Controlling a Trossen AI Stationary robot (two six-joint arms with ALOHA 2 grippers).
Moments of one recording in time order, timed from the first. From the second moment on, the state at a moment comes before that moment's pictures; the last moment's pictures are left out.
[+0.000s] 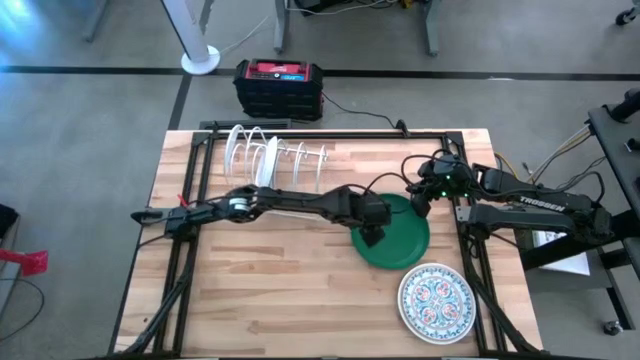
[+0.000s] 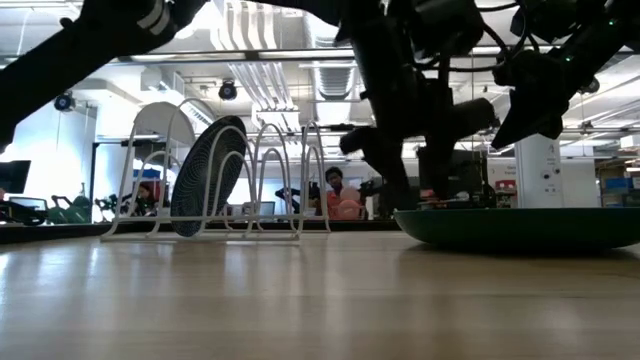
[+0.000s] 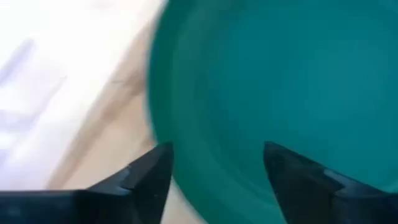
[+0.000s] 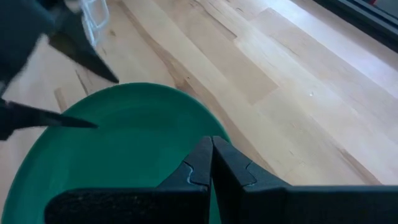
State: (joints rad) left arm -0.03 2.51 2.35 -1.02 -0.32 -0.59; right arm -0.38 0.70 0.53 -0.61 0.00 0.24
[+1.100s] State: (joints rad) left arm 0.01 2.49 2.17 -0.87 -0.24 -0.72; right arm -0.38 0.70 0.53 -0.61 0.00 0.25
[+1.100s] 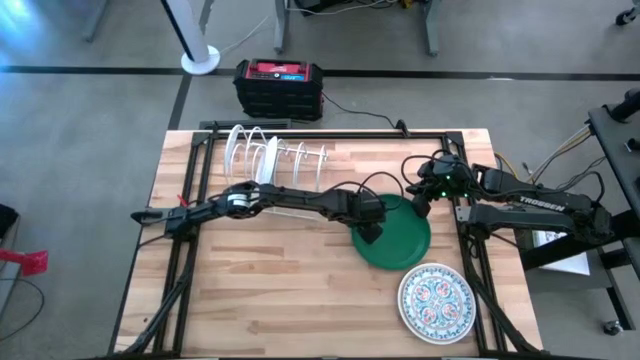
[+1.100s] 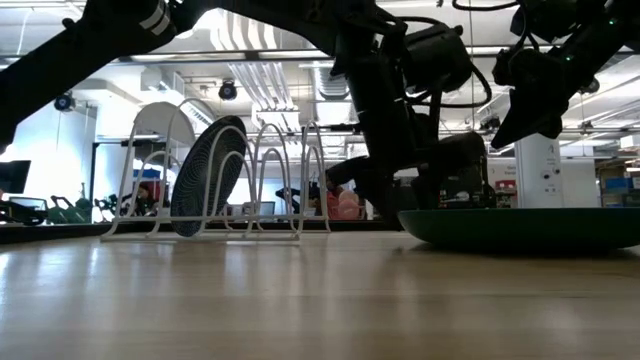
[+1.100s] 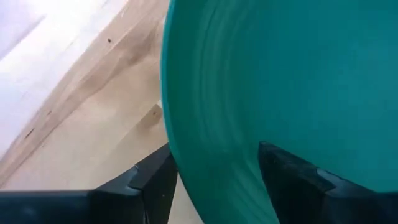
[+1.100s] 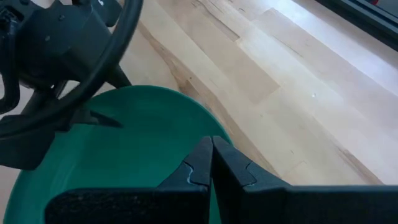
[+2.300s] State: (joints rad) left arm -0.04 2.41 2.35 -1.07 -0.49 -0.67; right arm -0.38 0.70 0.53 -0.60 0.00 0.24
